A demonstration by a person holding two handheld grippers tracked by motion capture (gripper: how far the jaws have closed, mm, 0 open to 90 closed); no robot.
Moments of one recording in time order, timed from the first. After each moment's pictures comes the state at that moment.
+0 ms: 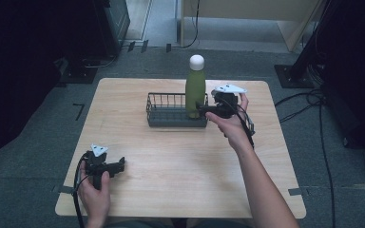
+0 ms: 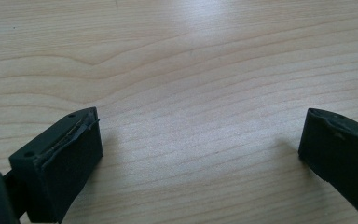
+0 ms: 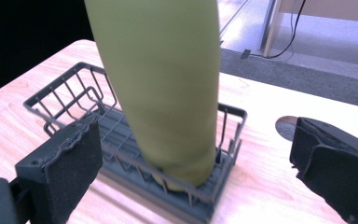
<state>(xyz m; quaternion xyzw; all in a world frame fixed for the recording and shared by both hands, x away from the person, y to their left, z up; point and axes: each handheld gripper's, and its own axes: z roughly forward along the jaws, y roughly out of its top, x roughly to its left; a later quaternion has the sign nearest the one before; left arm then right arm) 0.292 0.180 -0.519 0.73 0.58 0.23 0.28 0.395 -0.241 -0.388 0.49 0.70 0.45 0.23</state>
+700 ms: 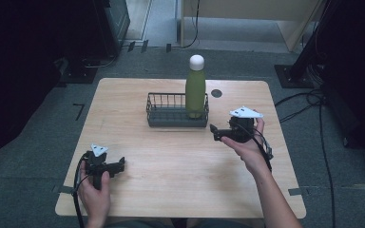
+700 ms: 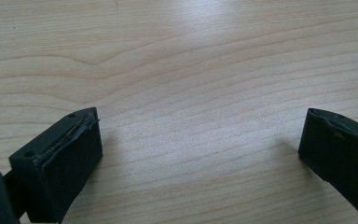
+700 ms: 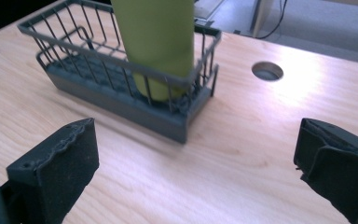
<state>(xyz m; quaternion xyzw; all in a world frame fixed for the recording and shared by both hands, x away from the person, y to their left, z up) 0.292 0.180 -0.519 0.73 0.58 0.24 0.29 0.330 -0.278 -0.415 0.50 0.72 0.42 0.24</state>
